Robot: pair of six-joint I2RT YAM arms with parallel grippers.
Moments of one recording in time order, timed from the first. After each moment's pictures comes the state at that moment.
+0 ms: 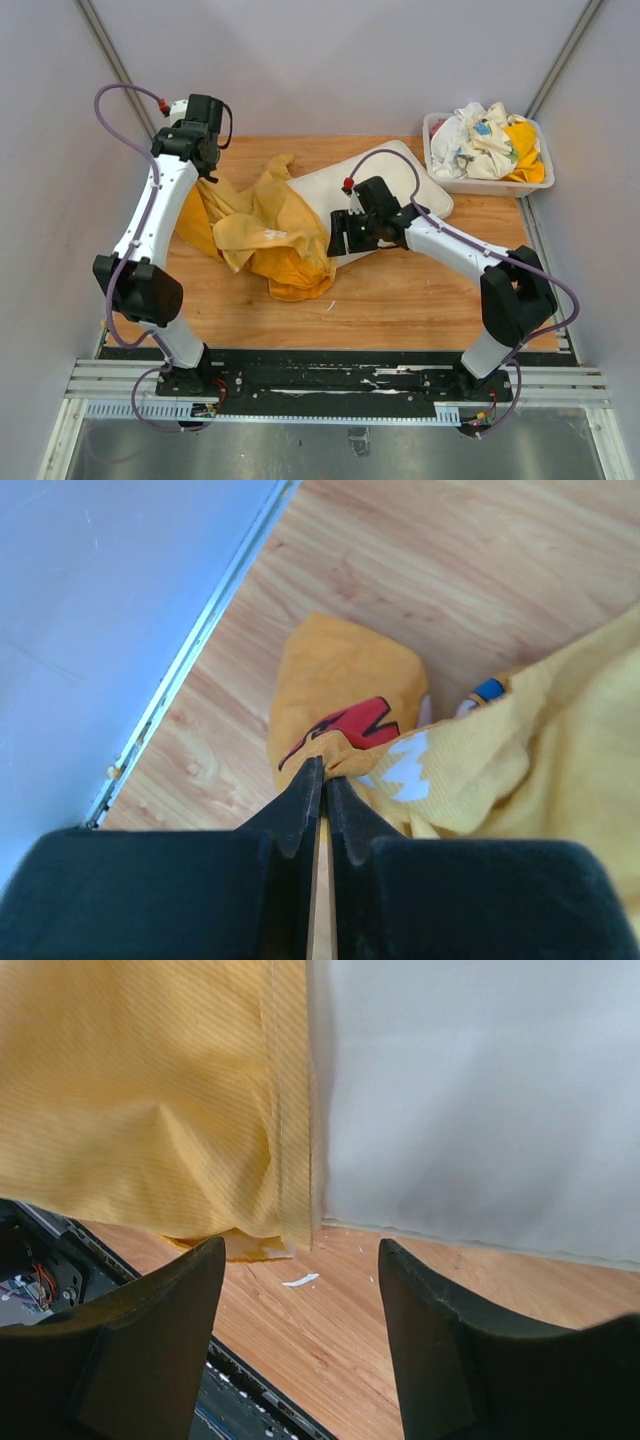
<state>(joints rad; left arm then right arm) -0.20 1.68 1.88 -1.10 -0.71 -0.45 0.64 1.64 1.19 -0.44 -0.28 0.41</state>
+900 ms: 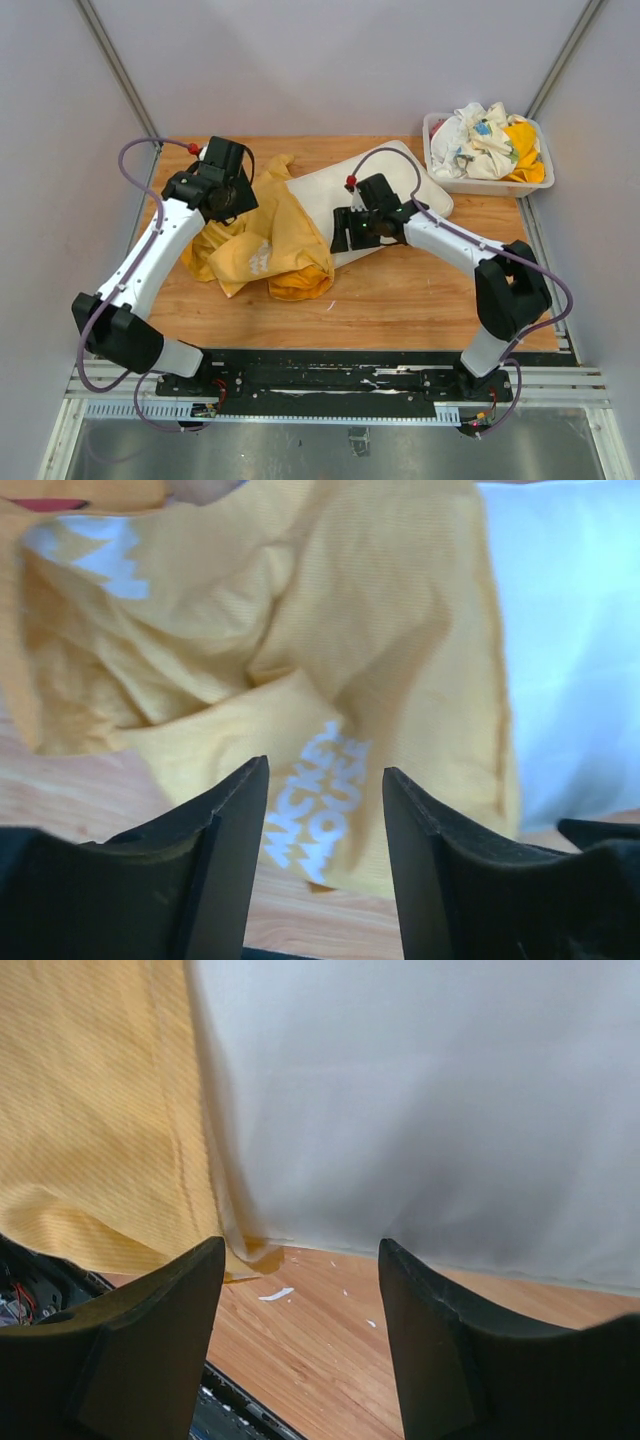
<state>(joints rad) -0.34 1.43 1.46 -0.96 -0.34 -0.63 0.62 1.70 1.23 -0.45 -0.26 0.39</state>
